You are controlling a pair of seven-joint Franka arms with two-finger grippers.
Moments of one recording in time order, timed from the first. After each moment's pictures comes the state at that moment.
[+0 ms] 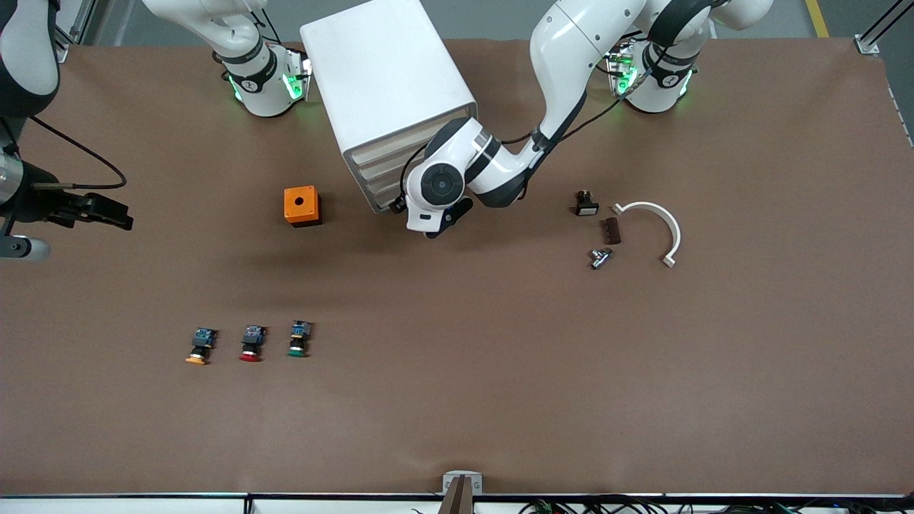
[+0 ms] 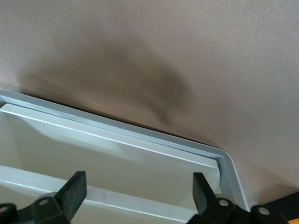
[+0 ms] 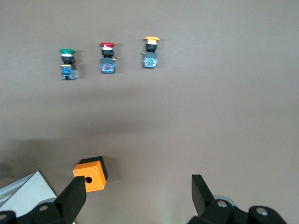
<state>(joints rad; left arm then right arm) -0.80 0.82 -0.19 -1.40 -0.46 2.08 -1.39 0.12 0.10 -0.20 -1.60 0.00 1.58 -0.02</state>
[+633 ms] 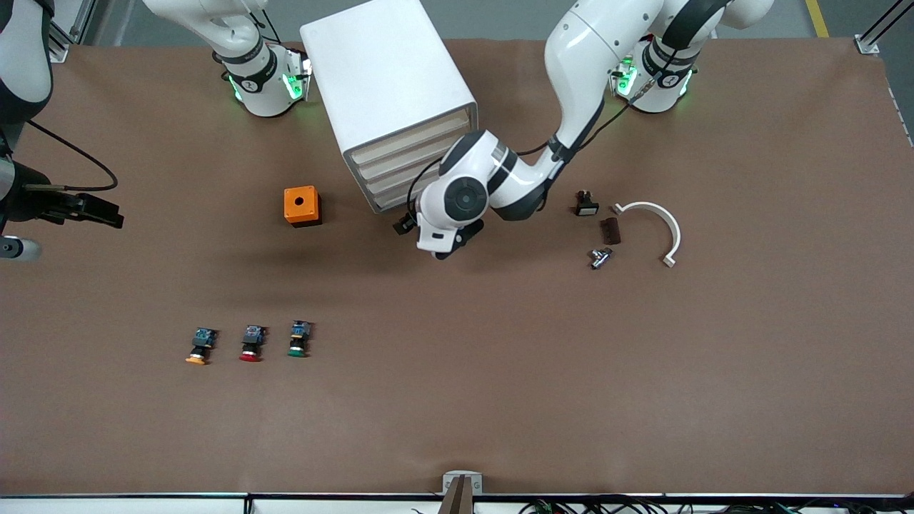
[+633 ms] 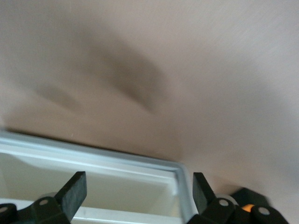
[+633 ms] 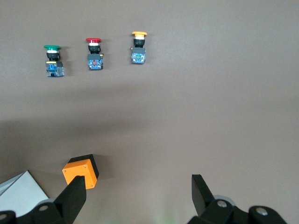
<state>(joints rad) -0.70 0.79 -0.18 -1.37 -0.46 2.14 -1.28 0.10 0.10 -0.19 -1.59 -0.03 1.57 -0.02</state>
